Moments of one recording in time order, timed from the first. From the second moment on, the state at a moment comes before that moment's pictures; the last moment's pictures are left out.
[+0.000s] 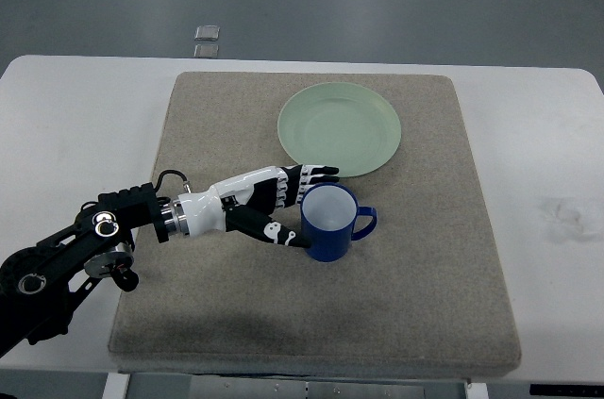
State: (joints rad) left arm -0.42 0.28 -0.87 -1.20 1.02 -0.61 -0.21; right arm 0.01 0.00 0.06 0.10 0.01 0.16 0.23
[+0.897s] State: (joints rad) left arm -0.42 0.23 -0.85 -1.19 1.06 -0.61 -0.21; right arm 0.01 0.00 0.06 0.10 0.01 0.16 0.23
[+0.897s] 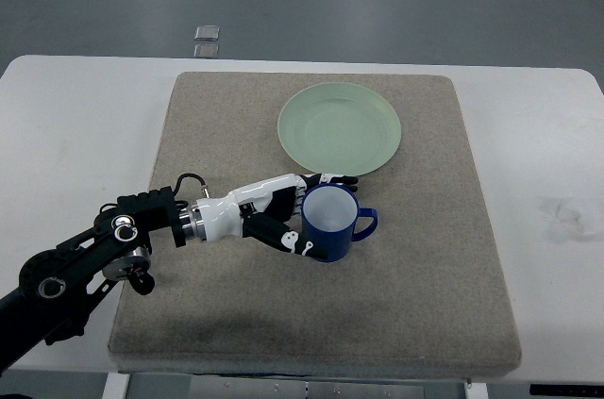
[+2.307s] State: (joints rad) left arm -0.47 0.24 -0.87 -1.20 1.05 -0.61 -0.22; right arm 0.00 0.00 0.06 0.10 0.01 0.16 0.23
